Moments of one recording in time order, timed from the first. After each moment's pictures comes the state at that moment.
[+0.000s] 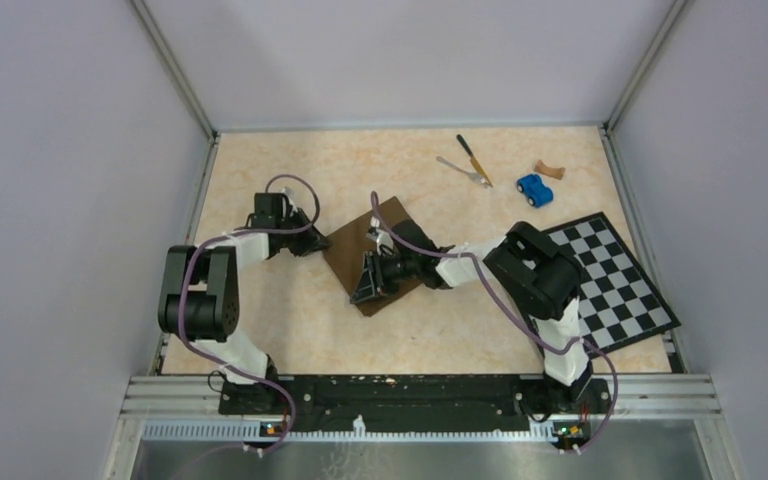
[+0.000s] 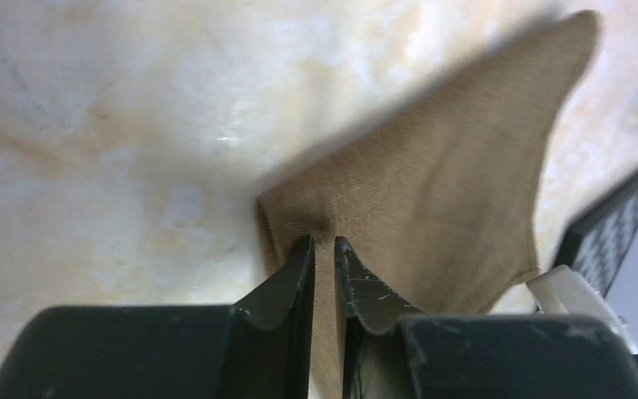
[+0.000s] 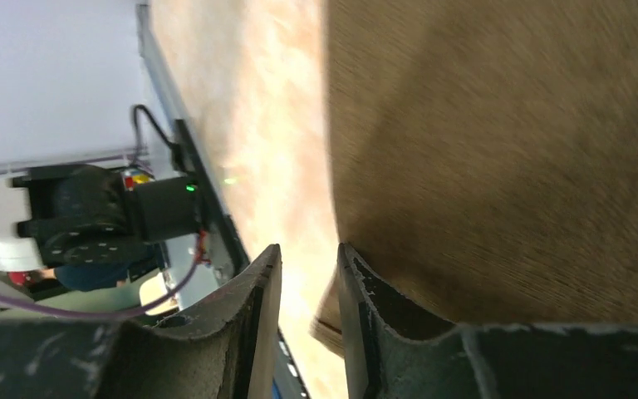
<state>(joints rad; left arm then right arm) -0.03 1.64 0.82 -0.03 0.44 -0.64 0.84 2.02 1.06 0.36 -0.67 0.83</state>
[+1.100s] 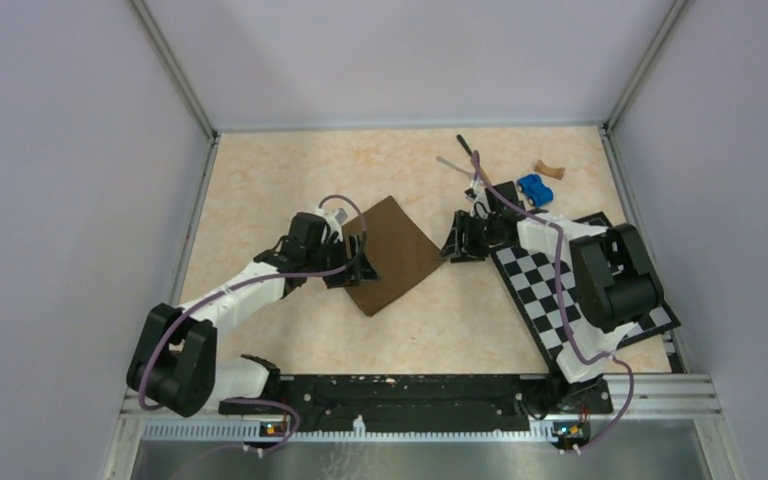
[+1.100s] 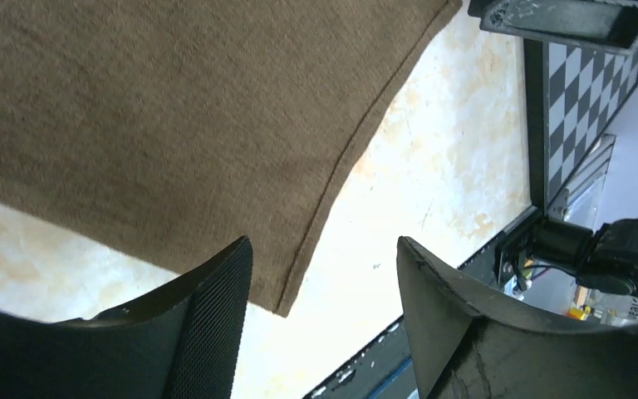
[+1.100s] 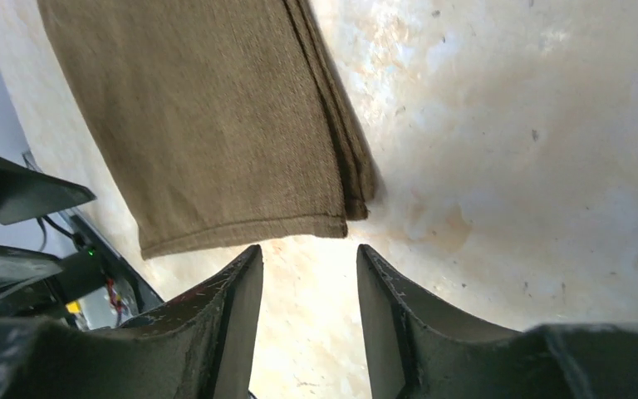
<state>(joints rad) -0.41 1.33 0.69 -0.19 0.45 -0.59 0.33 1.73 0.95 -0.19 -0.56 0.48</state>
